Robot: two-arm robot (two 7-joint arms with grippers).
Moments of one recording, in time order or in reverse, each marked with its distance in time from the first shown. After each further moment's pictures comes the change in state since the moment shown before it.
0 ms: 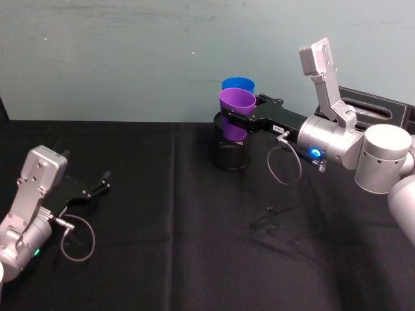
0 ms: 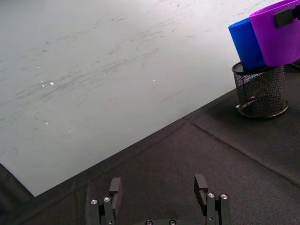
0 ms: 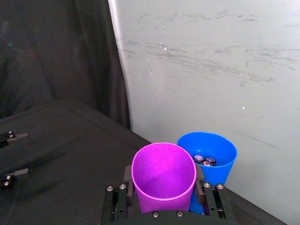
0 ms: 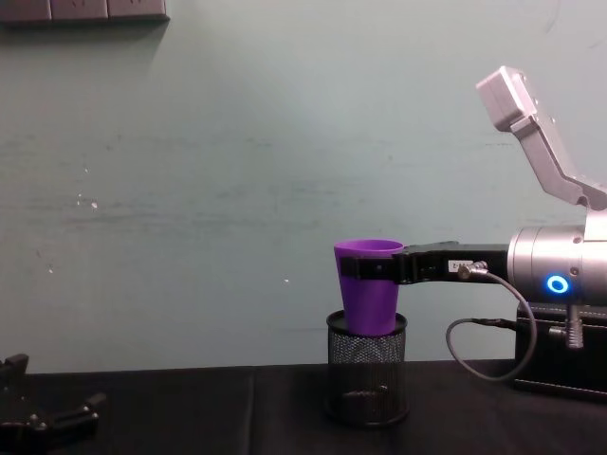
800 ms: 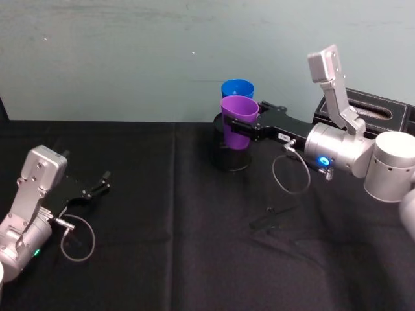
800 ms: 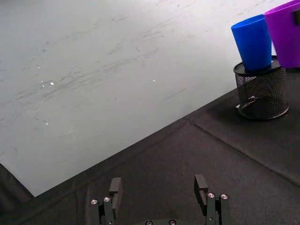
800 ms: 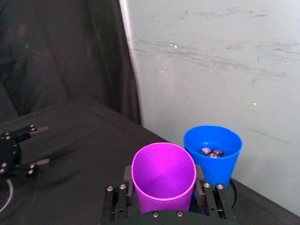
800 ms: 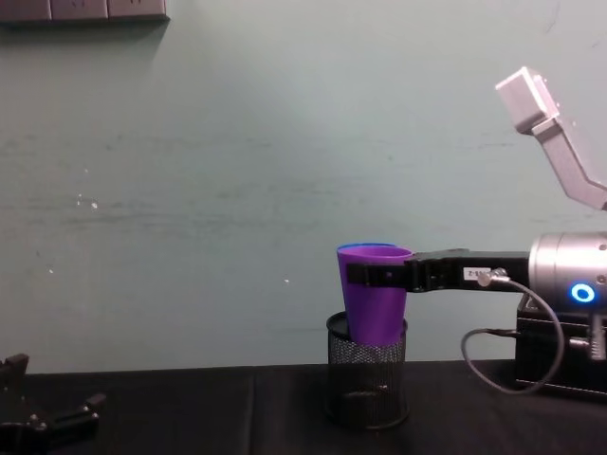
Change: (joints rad) left arm 0.000 0.000 0.000 0.000 0.000 0.000 0.000; right arm -0.055 0.045 0.010 -0.085 0.032 0.032 0.044
